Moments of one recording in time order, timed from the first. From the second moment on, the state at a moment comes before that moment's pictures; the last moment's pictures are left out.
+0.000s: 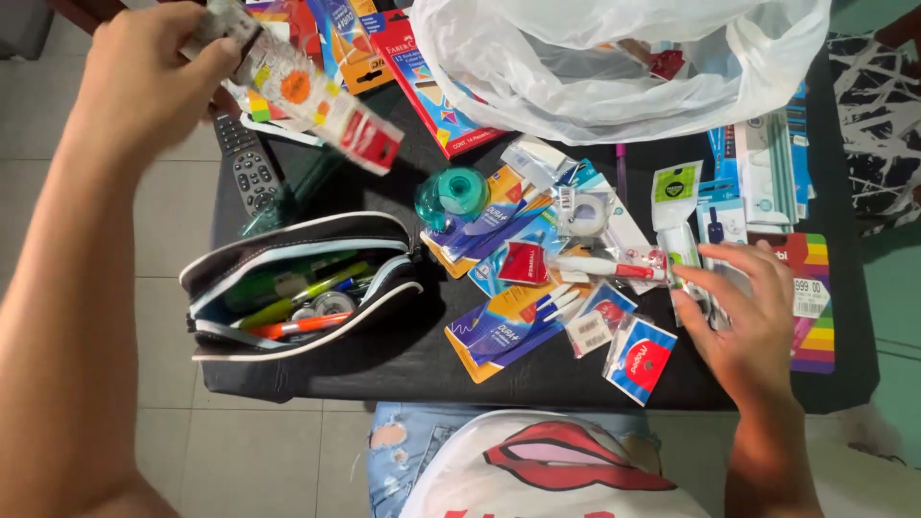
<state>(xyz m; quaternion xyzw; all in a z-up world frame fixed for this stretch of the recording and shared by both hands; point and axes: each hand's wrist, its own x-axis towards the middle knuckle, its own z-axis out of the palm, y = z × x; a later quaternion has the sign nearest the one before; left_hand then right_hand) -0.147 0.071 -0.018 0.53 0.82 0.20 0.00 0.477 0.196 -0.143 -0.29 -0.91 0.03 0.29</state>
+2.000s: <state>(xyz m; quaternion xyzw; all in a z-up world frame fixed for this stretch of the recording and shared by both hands) 0.215 0.033 -0.153 0.69 0.65 0.30 0.12 0.502 0.165 -0.157 -0.39 -0.85 0.20 0.31</state>
